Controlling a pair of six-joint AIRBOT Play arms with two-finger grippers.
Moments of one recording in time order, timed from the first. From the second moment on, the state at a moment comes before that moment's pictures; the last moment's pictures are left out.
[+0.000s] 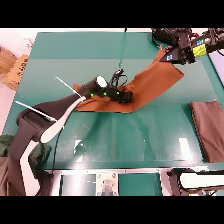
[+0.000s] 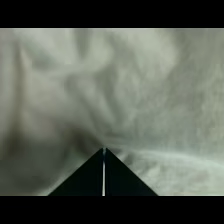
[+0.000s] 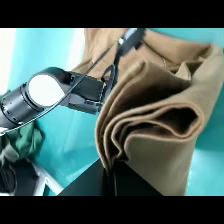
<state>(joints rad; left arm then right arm) -0.55 -2.00 1.69 0.65 -0.89 -1.31 -0.12 -1.51 1.89 -0.76 1.68 1.51</state>
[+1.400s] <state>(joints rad) 0.02 -1.77 2.05 1.38 -1.69 -1.54 0.38 -1.93 1.87 -0.85 0.93 1.54</state>
